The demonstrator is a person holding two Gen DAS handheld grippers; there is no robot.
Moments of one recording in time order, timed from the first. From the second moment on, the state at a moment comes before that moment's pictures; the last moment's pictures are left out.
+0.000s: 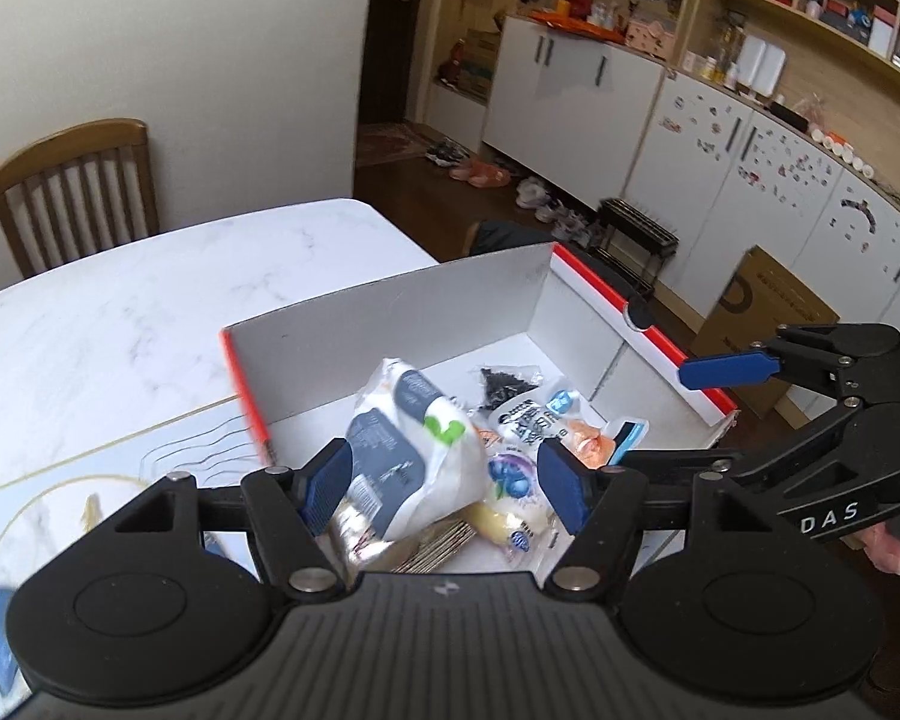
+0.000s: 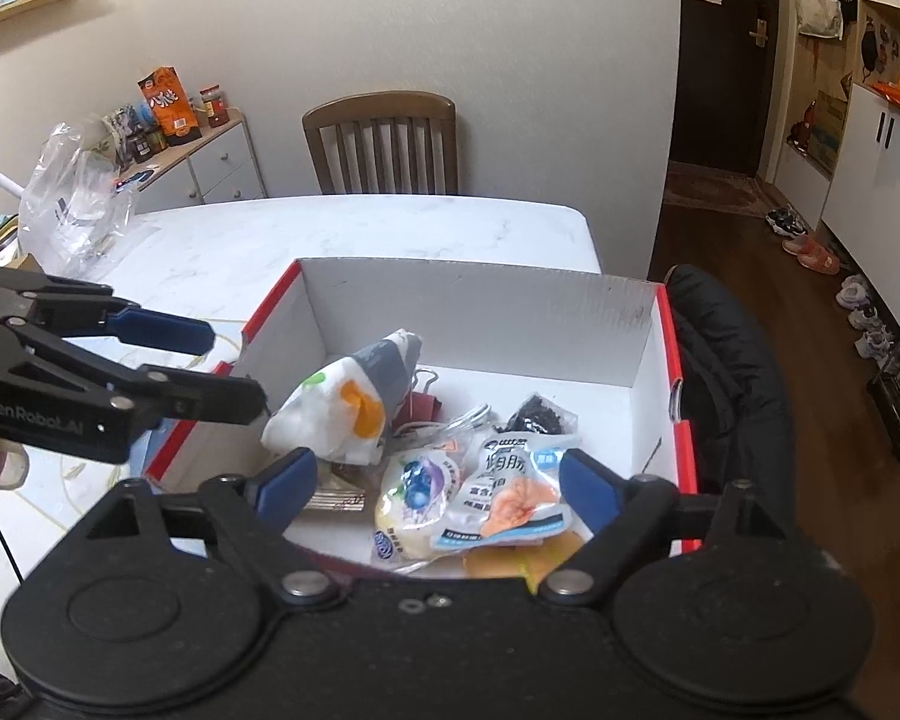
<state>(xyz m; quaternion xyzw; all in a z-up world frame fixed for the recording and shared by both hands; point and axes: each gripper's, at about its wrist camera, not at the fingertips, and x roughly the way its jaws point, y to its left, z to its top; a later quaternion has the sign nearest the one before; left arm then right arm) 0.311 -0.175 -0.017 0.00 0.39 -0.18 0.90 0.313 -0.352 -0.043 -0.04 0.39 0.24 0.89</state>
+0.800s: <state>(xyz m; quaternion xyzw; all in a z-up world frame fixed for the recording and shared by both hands) 0.248 -0.118 -0.023 0.00 0.38 -0.16 0.91 0.251 -0.322 -0.036 -0.01 0.35 0.18 0.92</state>
